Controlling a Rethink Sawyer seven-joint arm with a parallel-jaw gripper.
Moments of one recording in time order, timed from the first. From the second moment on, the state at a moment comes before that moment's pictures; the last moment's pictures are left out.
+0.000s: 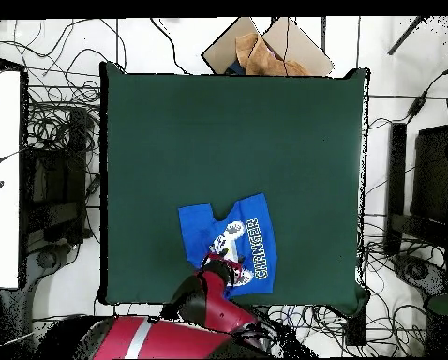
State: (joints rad) arm -0.08 -0.40 -0.15 2.34 0.31 -0.66 1.57
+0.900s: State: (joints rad) arm -0.07 -0.17 -0.16 2.36 0.30 -1.06 1.69
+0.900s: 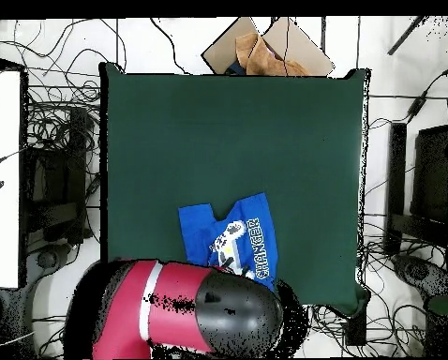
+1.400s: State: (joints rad) arm -0.06 -0.07 -0.17 2.35 0.31 -1.27 1.72
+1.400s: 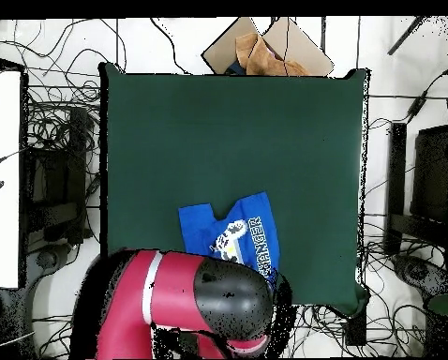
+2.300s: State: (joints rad) arm -0.20 0.01 -0.27 2.20 0.28 -1.37 1.72
